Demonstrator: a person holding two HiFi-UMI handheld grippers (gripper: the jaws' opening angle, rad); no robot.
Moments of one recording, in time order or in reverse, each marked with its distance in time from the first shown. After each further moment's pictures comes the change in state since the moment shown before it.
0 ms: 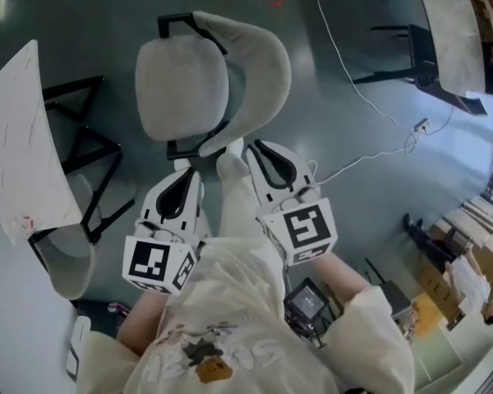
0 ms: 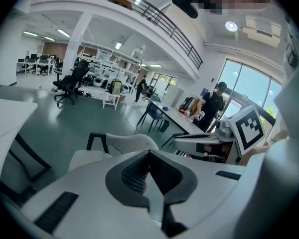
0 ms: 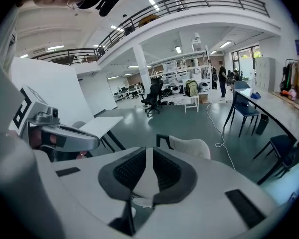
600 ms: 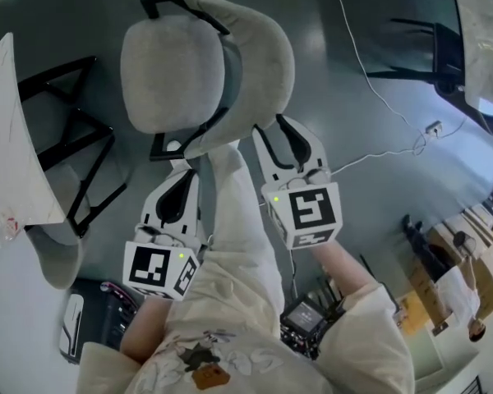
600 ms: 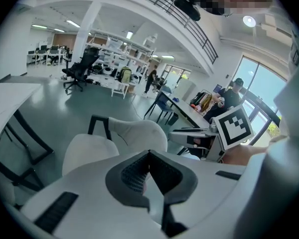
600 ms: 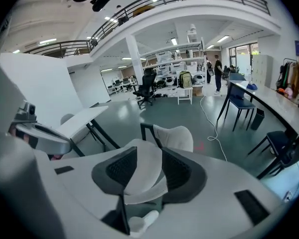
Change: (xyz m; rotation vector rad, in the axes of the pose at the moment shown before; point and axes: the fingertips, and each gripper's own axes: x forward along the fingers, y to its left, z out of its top) left arm 0.090 0.006 -0.051 -0.106 0.097 0.093; right arm 0.068 -0.112 -0.056 0.014 0.090 -0.058
